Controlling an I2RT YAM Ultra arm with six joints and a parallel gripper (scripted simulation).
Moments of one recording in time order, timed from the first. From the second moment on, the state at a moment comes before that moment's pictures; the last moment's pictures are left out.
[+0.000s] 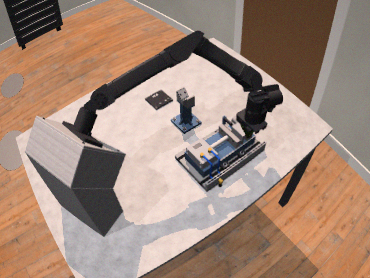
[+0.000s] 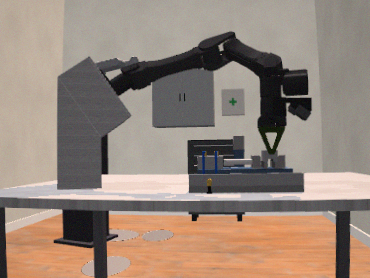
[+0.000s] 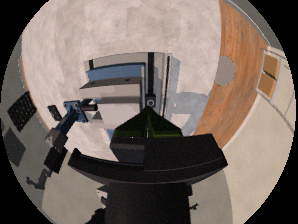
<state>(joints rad) -0.54 2.19 2.08 -0.81 -0.74 -0.30</state>
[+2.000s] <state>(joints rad) -0.52 2.15 2.03 -0.78 -0.72 -0.28</state>
